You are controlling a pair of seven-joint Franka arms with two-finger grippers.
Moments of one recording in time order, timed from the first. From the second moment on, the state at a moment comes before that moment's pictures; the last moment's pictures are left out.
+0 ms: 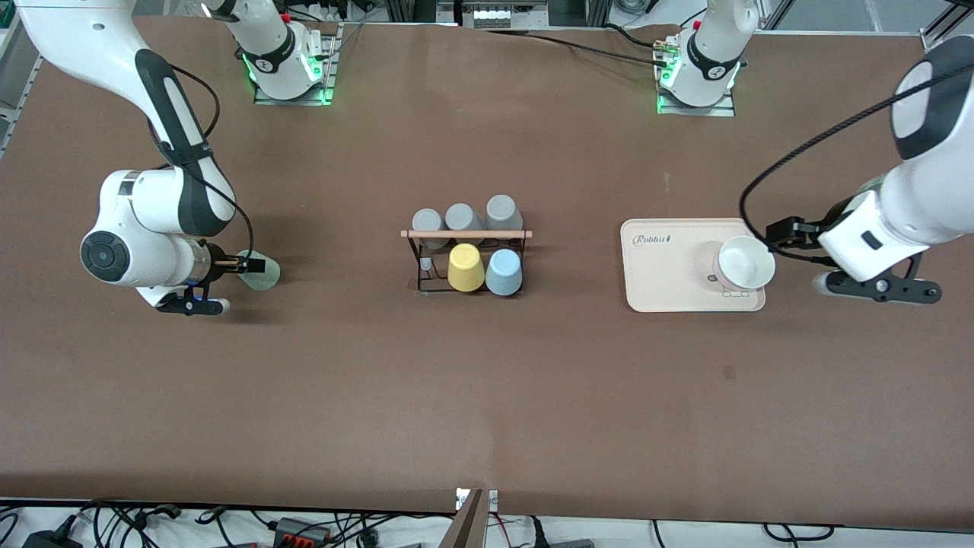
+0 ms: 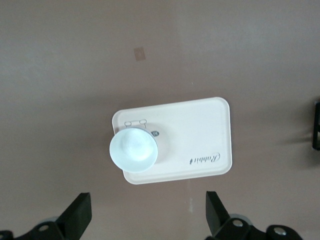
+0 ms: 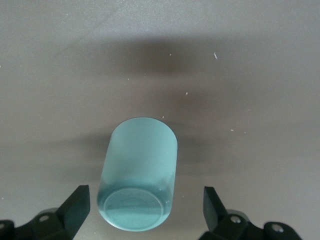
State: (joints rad) left arm 0.01 0.26 -0.09 -1.43 0.03 1.52 0.01; right arm 0.04 0.45 -0.03 -1.93 0.02 2.09 0.07
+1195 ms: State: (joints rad) left arm -0.09 -0.07 0.04 -1.81 0.02 1.81 0.03; right arm 0.08 0.43 -0.01 -1.91 0.03 2.06 0.08
